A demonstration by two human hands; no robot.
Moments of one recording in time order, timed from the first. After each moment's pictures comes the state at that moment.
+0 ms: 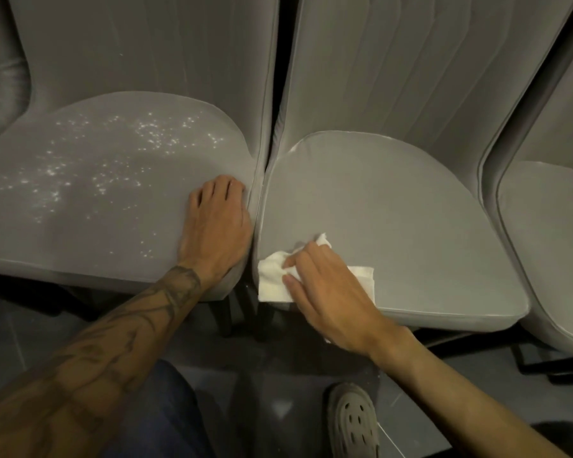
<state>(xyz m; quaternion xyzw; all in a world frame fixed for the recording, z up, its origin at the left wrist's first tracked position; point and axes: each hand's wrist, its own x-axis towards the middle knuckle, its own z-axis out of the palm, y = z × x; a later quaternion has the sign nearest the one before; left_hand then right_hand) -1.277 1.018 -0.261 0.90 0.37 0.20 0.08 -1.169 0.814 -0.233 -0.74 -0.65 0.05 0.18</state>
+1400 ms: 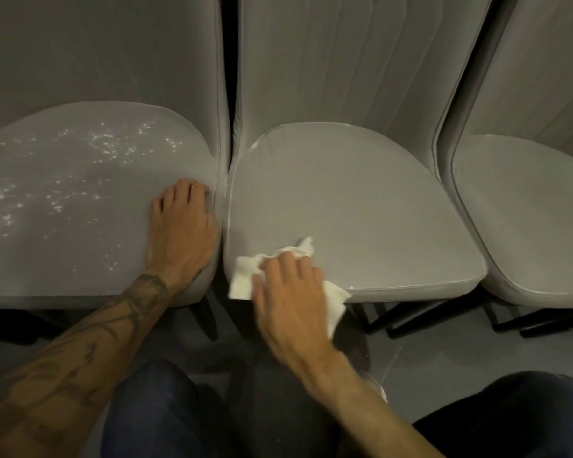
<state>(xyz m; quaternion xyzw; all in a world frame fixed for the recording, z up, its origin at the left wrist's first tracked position) -1.279 1.015 -0.255 0.91 0.36 0.21 0.07 -1.221 0.812 -0.254 -0.86 -0.47 -0.11 0.15</state>
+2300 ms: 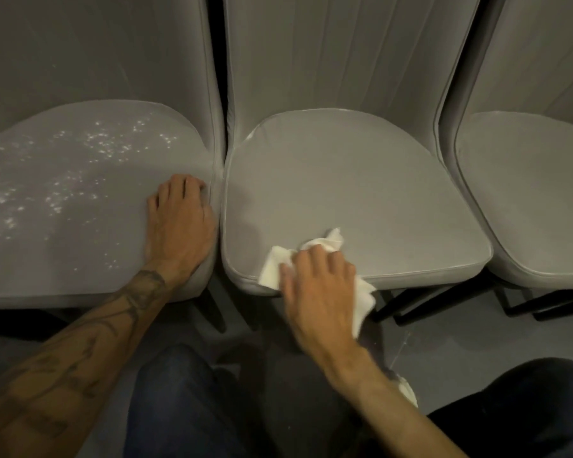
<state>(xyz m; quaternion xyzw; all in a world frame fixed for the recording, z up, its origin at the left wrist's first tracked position) -1.277 1.007 -0.247 0.91 0.37 0.19 0.06 -1.203 0.786 -0.258 -0.89 -0.41 -0.14 0.15</state>
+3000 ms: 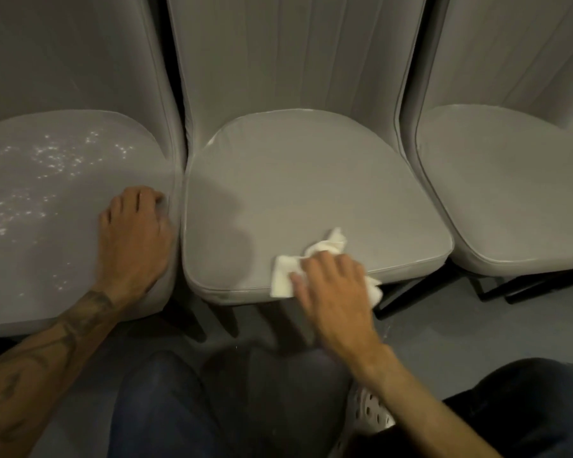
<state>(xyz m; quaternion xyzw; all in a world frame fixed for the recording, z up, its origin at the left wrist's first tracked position) -1.279 1.004 -0.244 0.91 0.37 0.17 0.06 -1.148 0.731 -0.266 -0.87 -0.44 -0.16 0.12</state>
